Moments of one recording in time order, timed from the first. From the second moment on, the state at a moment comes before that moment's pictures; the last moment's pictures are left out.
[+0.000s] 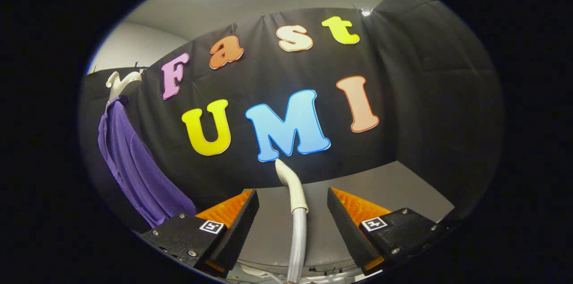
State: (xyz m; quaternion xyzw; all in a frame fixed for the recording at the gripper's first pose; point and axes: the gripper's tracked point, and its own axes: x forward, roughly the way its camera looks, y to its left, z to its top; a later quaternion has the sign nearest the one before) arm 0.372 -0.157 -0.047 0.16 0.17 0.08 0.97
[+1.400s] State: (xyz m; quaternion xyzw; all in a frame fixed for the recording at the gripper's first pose) arm 0.481 -0.099 -0.181 0.46 0.42 0.16 0.76
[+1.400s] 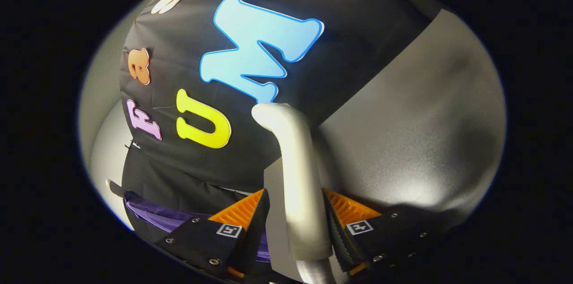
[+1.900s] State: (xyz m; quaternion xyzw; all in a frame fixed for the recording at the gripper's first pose) arm 0.471 -0.101 -0.170 0.47 0.41 0.16 0.76
